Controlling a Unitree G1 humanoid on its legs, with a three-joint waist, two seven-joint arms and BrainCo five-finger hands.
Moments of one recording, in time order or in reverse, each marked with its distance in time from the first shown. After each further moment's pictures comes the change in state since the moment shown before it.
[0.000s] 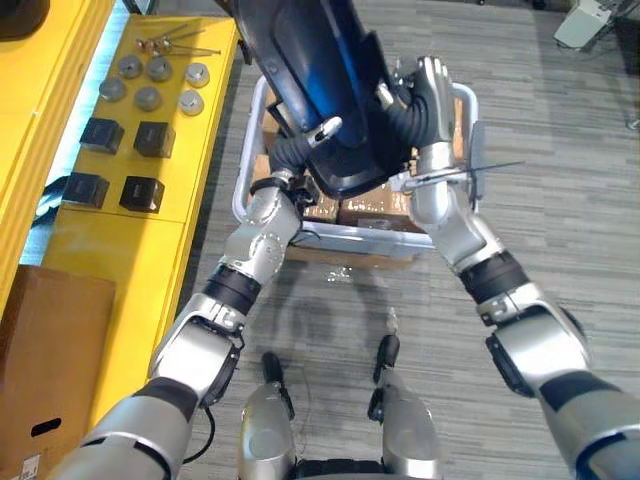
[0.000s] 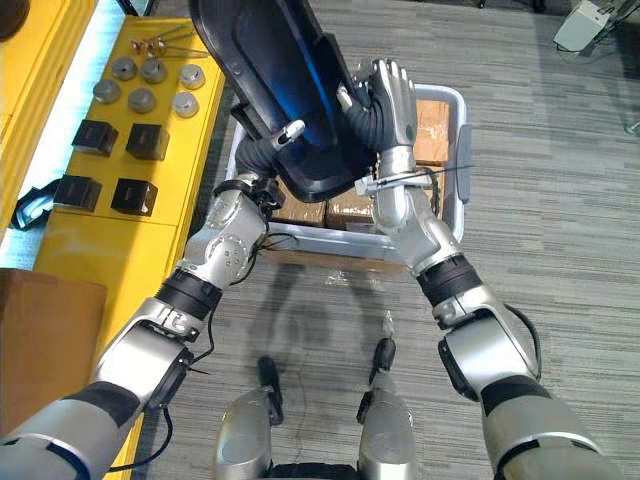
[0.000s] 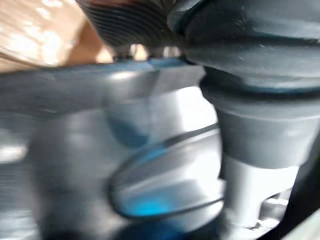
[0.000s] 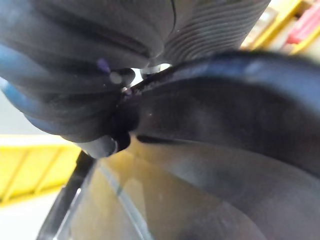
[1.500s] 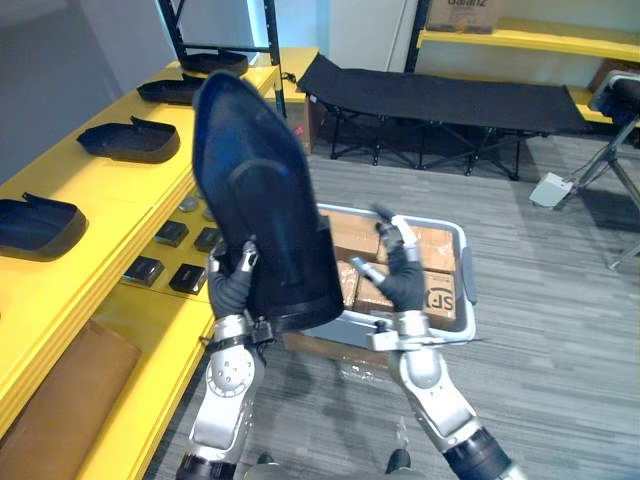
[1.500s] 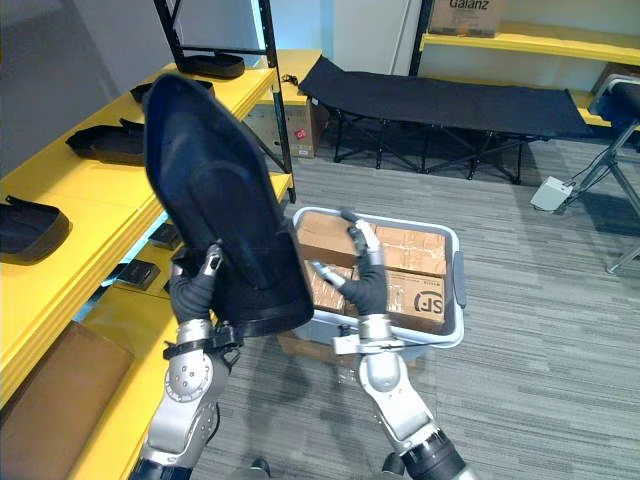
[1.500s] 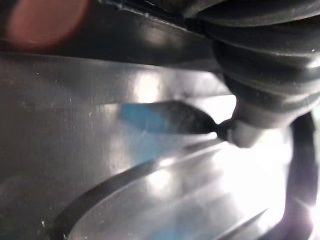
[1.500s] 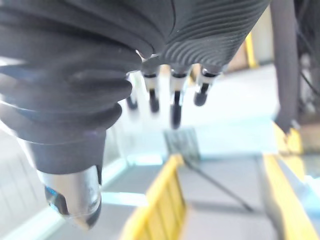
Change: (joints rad) left arm 1.058 -0.130 0.226 -0.751 0.986 -0.061 0.326; right arm 0.978 0.167 -0.128 -0.676 0.517 -0.300 0.199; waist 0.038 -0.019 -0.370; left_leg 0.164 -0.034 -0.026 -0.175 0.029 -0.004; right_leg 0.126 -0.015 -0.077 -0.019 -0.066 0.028
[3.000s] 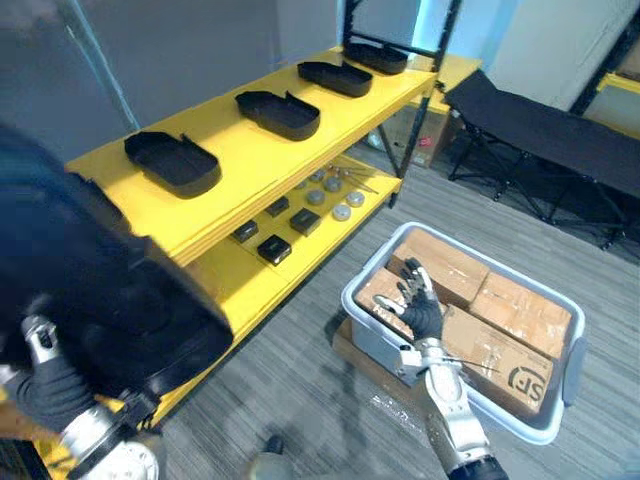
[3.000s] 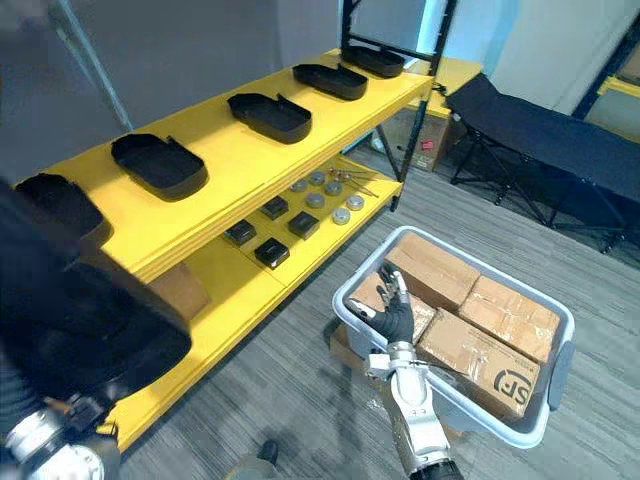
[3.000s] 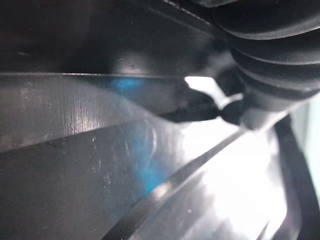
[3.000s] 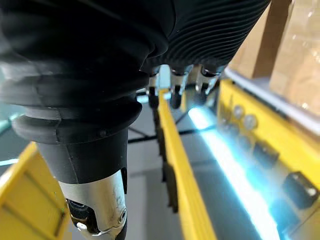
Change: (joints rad) left arm 0.261 -0.101 0.401 -0.299 -0.057 -0.228 -0.169; right arm 0.050 0.093 -0.095 0.288 0.108 0.189 0.227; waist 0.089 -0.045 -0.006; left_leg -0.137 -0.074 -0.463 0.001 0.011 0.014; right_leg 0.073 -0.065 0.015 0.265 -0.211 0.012
